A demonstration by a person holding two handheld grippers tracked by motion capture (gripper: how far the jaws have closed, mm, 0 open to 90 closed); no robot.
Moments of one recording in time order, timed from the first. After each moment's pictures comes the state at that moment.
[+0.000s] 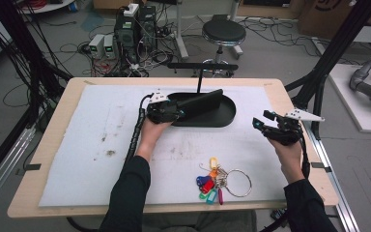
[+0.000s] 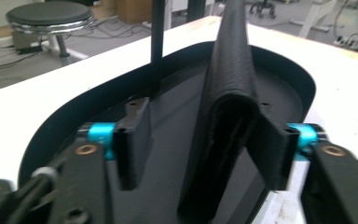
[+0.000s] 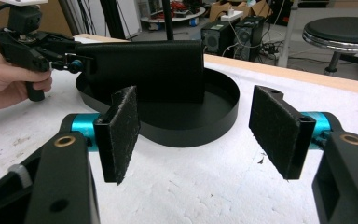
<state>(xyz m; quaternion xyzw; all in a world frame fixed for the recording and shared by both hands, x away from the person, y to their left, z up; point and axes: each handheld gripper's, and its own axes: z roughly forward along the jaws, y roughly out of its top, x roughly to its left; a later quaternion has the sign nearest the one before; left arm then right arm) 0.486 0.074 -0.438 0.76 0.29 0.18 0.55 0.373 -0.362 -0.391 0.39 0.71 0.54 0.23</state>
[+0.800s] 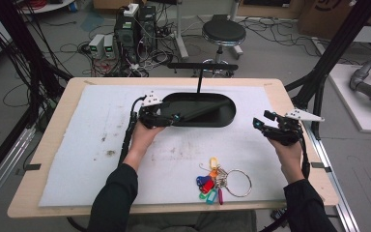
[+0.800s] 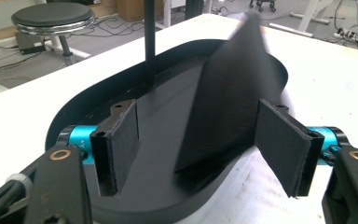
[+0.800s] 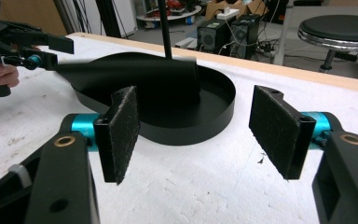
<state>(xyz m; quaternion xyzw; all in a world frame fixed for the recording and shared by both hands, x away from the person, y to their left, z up) 0.455 0.095 -0.421 0.77 0.28 0.19 0.55 0.373 -0.362 -0.392 0.39 0.71 0.53 0.23</state>
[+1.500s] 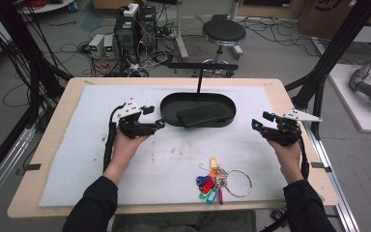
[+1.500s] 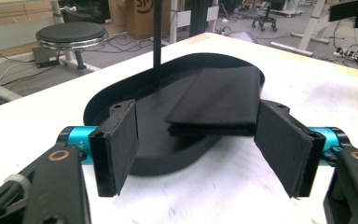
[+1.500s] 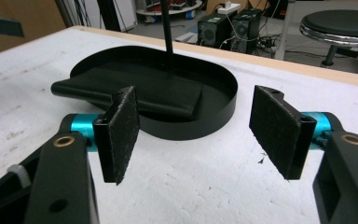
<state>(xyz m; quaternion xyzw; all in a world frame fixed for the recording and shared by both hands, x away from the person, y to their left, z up) 0.397 0.142 -0.405 0.74 0.29 0.21 0.57 0.373 -0.358 -0.394 0.39 0.72 0.53 0.23</state>
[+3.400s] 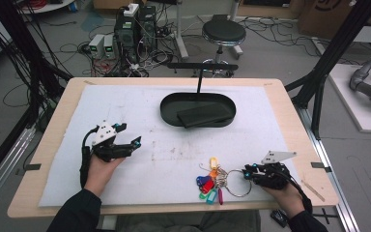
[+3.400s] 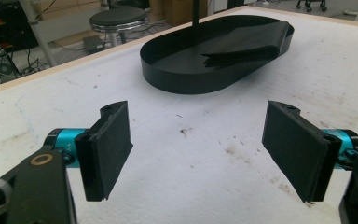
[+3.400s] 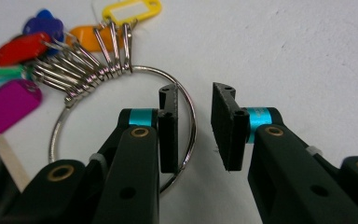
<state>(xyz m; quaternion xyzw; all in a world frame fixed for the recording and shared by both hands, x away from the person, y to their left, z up) 0.338 0.199 -0.430 0.74 0.32 0.27 0.53 0.278 -0.321 -0.447 0.35 0.85 0.36 0.12</state>
